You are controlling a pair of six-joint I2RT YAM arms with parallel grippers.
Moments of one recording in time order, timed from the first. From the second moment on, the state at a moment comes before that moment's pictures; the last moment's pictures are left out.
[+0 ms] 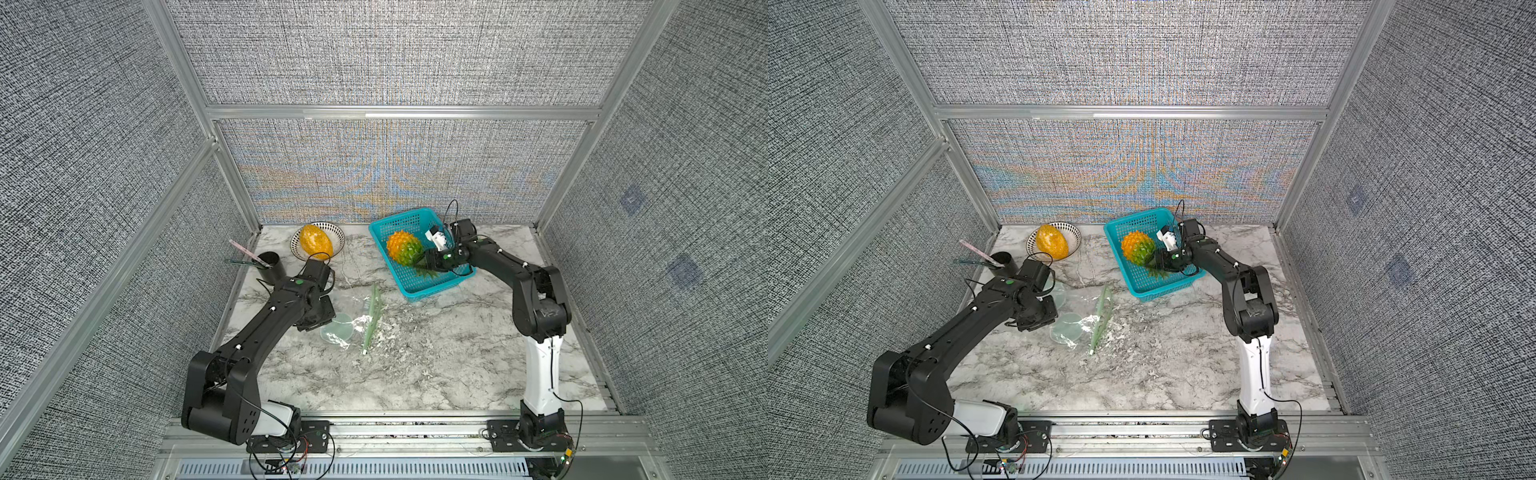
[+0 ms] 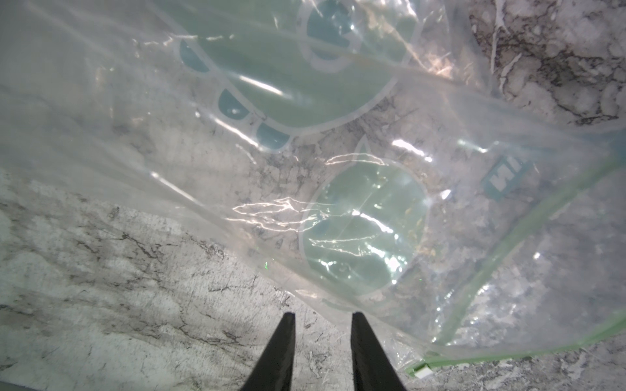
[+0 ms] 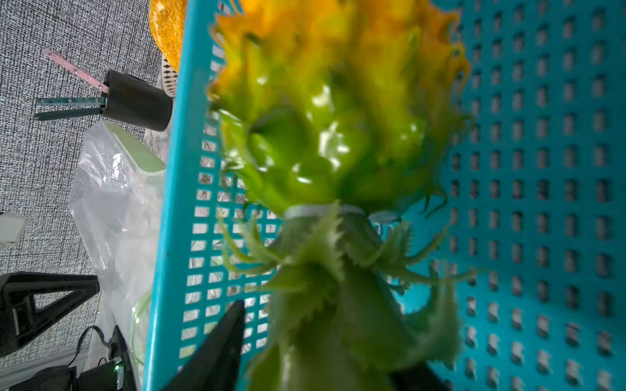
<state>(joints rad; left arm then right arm) -0.31 1.41 1.03 -0.96 -0.05 -0.66 0.28 2.13 1.68 -0.46 -0.64 0.20</state>
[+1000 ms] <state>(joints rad) -0.31 1.40 1.07 -0.88 -0.10 -0.58 0.21 1.94 1.58 -0.50 -0.44 0.17</state>
